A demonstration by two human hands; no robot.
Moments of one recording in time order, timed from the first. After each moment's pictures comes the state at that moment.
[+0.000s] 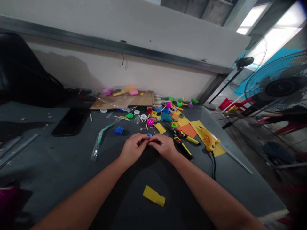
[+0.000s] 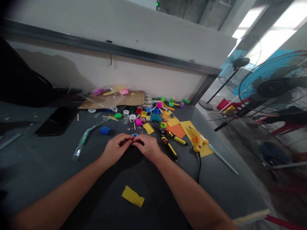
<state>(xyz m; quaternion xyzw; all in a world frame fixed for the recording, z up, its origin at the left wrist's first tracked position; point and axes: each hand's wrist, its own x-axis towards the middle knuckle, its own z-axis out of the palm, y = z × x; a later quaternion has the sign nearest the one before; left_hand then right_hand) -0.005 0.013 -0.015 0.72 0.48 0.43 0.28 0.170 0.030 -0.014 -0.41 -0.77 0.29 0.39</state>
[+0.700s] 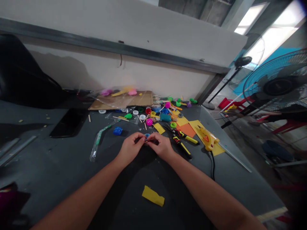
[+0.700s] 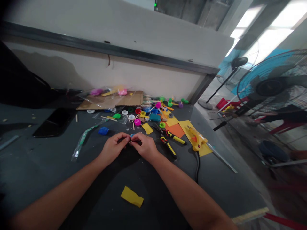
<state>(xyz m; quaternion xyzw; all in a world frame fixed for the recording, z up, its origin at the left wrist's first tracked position) -0.005 0.018 -0.014 0.63 0.52 0.42 0.39 0.161 0.029 -0.019 -0.45 -0.73 0.34 0.39</state>
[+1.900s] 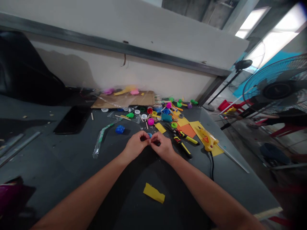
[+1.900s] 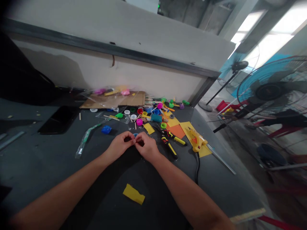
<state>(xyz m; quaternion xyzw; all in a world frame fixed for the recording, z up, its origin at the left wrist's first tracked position) 0.002 0.026 -0.017 0.62 0.51 0.40 0.44 0.161 0.023 -0.023 -0.44 -0.73 0.32 0.41</state>
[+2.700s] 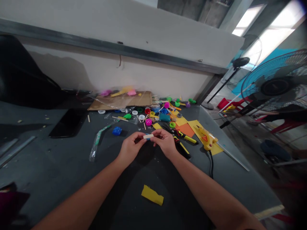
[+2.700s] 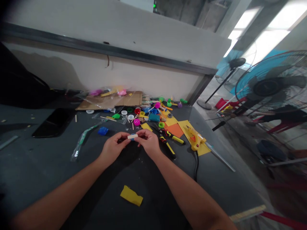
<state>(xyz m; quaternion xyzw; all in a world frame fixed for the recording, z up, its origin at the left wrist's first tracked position) -0.001 0.017 -0.017 0.61 0.52 0.45 0.39 0.163 0.036 -0.015 -0.44 -0.51 0.53 0.51</state>
